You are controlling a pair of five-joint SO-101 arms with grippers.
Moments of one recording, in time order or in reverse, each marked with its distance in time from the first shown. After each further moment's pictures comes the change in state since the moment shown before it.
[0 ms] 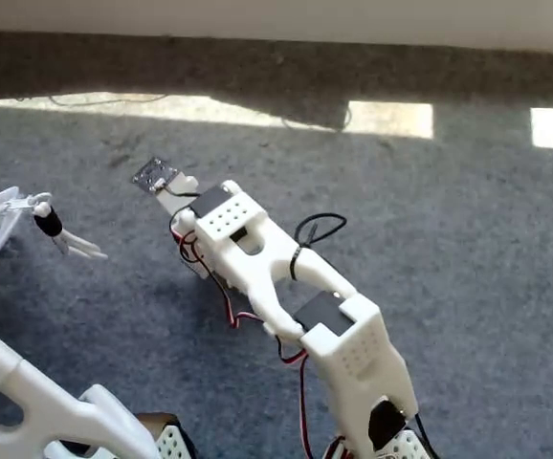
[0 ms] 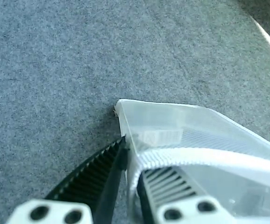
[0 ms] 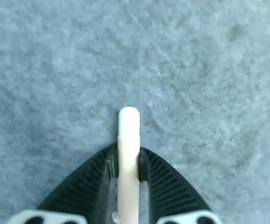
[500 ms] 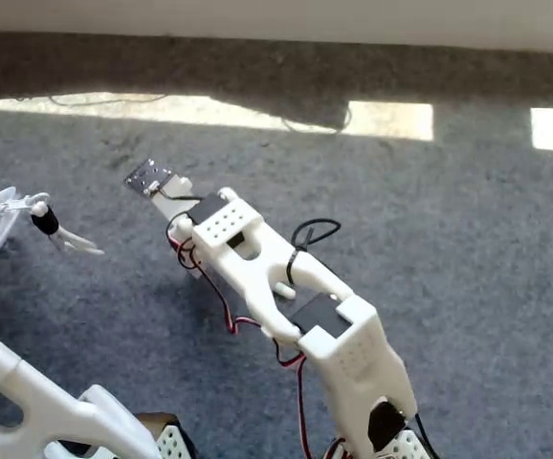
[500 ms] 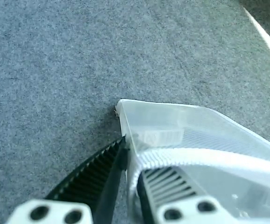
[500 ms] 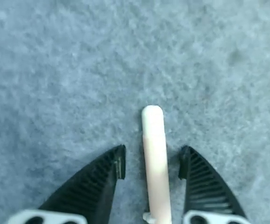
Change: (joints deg) left arm -1.7 0.0 0.0 0.0 0.1; right arm -1.3 1.6 2.1 -7.5 0.0
